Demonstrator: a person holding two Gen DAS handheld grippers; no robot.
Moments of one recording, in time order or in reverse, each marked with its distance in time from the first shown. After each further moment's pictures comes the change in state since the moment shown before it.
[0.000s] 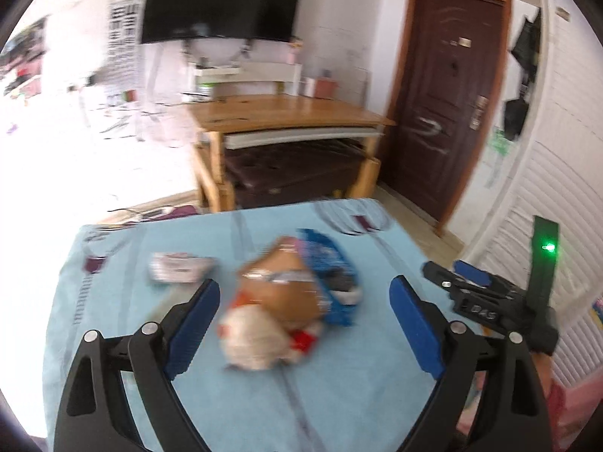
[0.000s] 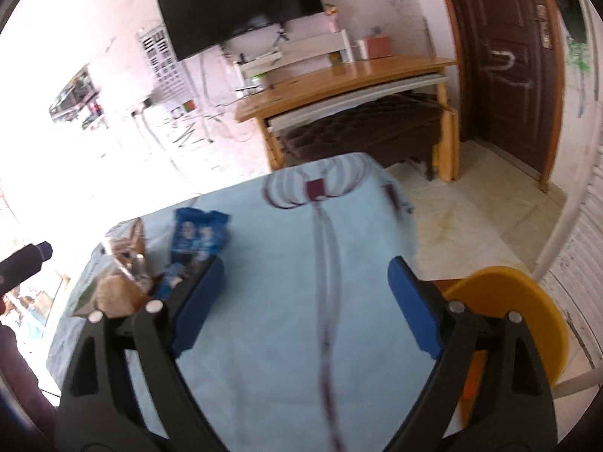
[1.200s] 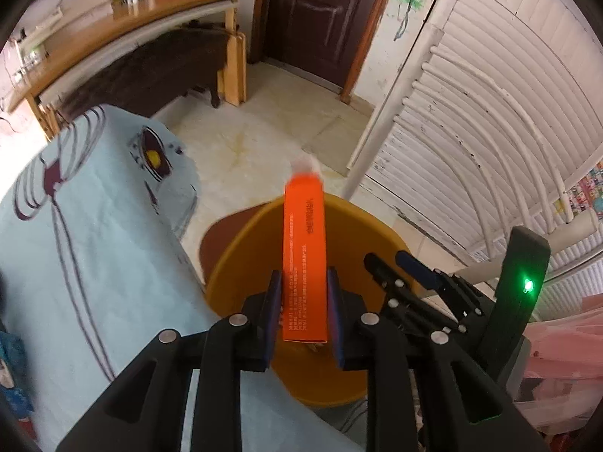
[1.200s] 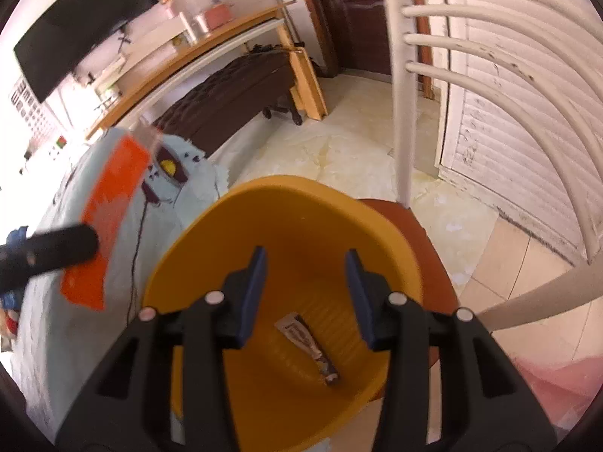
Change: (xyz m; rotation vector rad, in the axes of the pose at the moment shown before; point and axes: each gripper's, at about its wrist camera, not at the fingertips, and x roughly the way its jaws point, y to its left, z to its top) left arm 0.214 -0.287 -0.032 0.298 0.502 -0.328; right arm -0.011 -0.230 -0.085 0.373 0.103 -0.361
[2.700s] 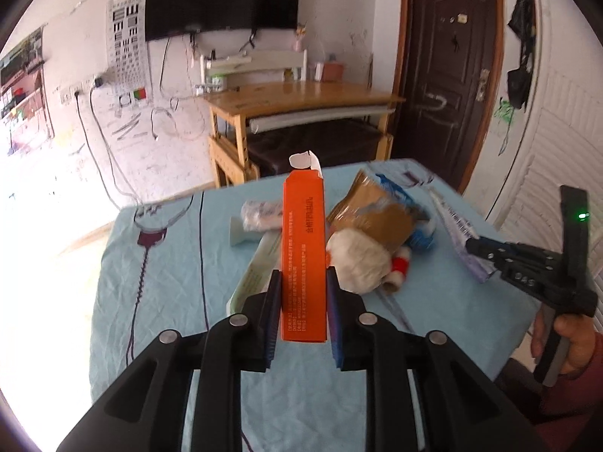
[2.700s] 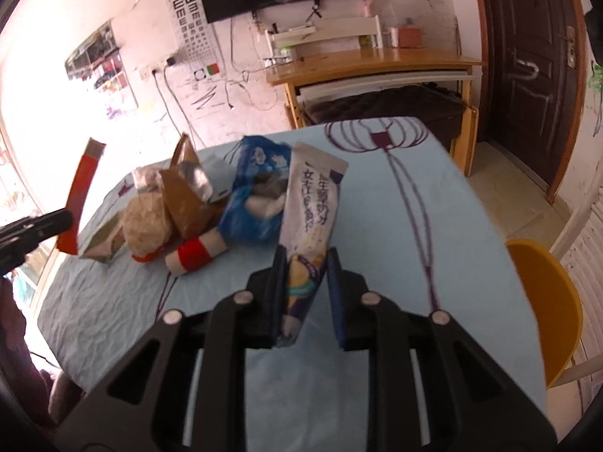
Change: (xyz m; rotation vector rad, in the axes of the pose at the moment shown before) left arm -0.266 0.241 -0.232 -0.202 -0.459 0.363; right arm -0.095 0.269 -0.080 -0.492 -0.065 0.332
